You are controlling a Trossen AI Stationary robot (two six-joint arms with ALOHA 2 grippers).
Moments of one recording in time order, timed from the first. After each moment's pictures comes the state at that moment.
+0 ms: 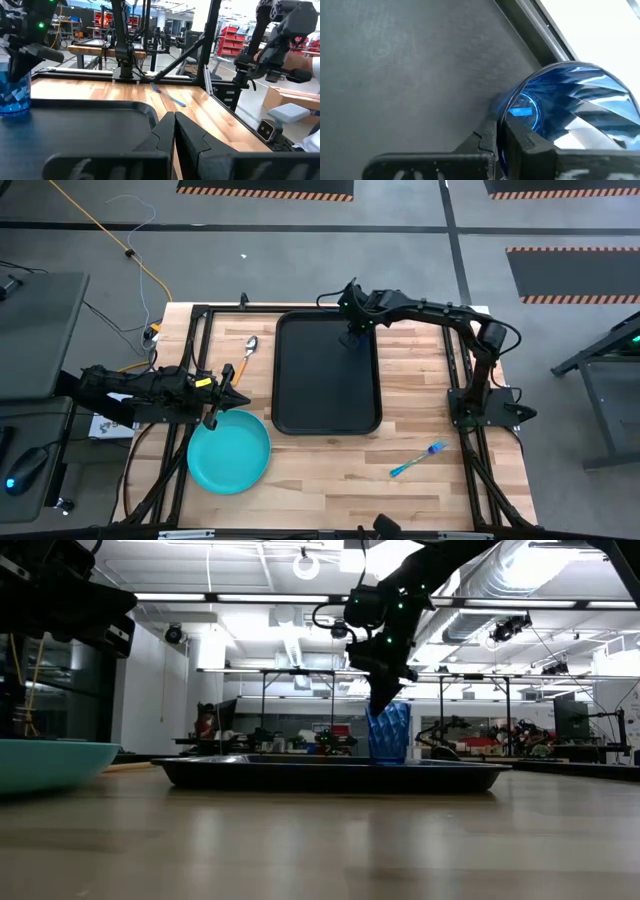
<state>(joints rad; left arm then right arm) -0.14 0.01 0.01 0.02 0.03 -0.10 -0.50 1.86 1.49 -0.78 0.13 0.06</state>
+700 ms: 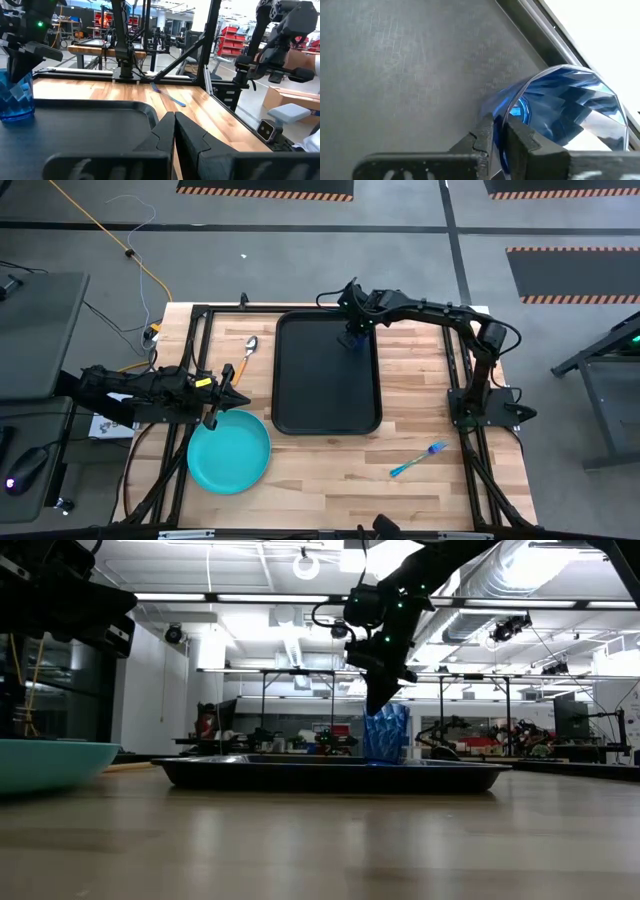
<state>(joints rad) -0.14 0.01 0.01 0.02 0.03 -0.10 -0.50 1.86 1.49 -0.76 0.10 0.10</state>
